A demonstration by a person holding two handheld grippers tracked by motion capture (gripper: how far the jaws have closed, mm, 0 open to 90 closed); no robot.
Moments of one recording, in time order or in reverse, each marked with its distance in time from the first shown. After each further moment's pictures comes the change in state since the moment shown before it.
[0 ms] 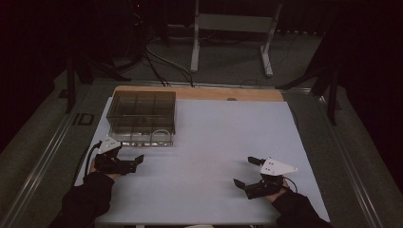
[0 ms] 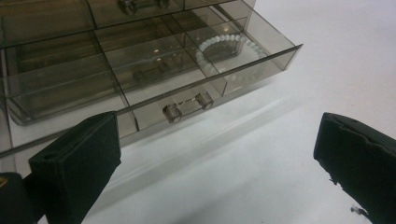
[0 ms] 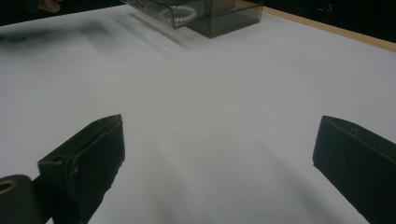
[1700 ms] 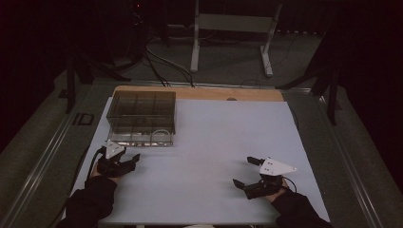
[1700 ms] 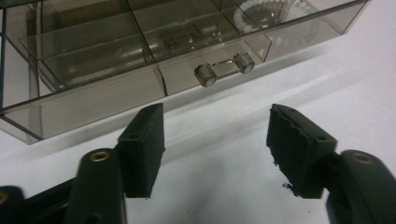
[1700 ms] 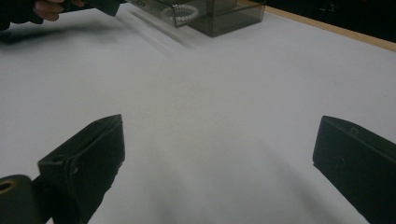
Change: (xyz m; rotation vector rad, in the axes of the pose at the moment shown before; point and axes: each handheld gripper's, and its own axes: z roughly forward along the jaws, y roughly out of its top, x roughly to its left) left arm -0.002 -0.018 0.012 0.046 0.160 0.012; right arm 0.000 0.000 0.002 0.003 0.003 -0.010
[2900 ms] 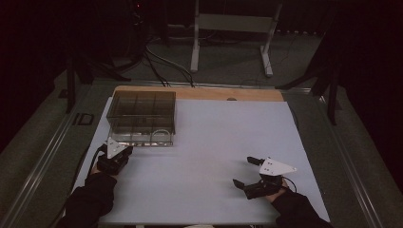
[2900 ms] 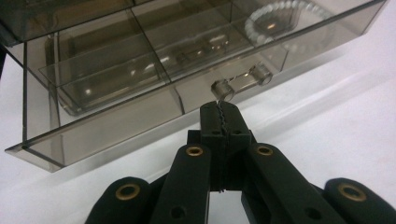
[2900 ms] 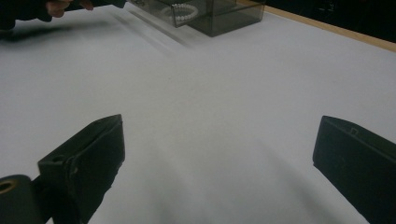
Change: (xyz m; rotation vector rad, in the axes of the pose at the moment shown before) left arm 0.005 0.001 0.009 -0.028 0.052 0.085; right arm 0.000 0.000 0.000 0.003 -0.001 -0.003
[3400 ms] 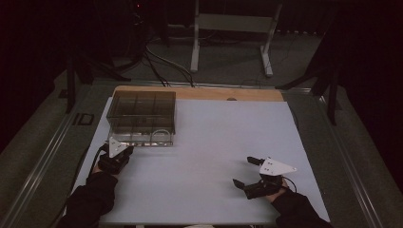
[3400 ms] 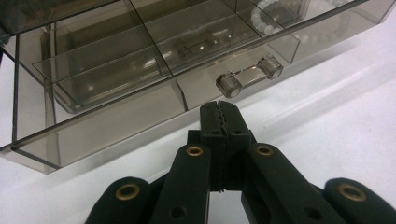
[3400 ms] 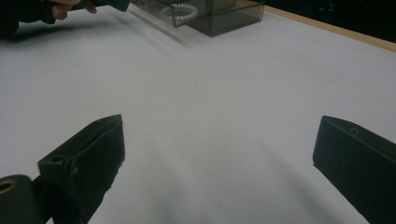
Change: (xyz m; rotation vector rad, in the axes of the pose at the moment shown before) left arm 0.001 -0.001 0.006 0.007 -0.016 0.006; right arm 0.000 0.000 0.000 0.001 -0.001 0.002
